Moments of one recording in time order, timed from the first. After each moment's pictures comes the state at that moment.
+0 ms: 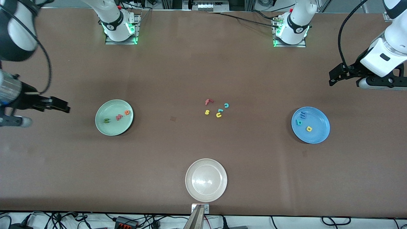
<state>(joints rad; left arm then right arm) -0.02 -0.06 -0.05 -1.76 -0.01 1.72 -0.05 0.15 0.26 -0.21 -1.39 0.09 1.65 0.02</state>
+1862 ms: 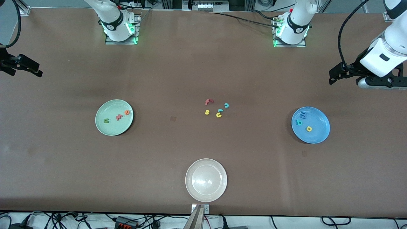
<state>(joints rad) -0.01 -0.06 -0.05 -1.76 -0.01 1.69 -0.05 -0.08 -0.09 -0.05 -1.77 -0.02 1.67 -0.08</state>
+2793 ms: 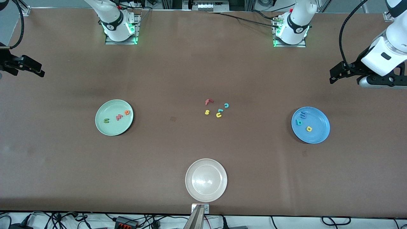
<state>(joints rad) -0.01 -0.06 -0.05 -1.74 -0.01 1.68 -0.05 -0.08 -0.09 -0.05 -1.79 -0.02 1.68 -0.08</state>
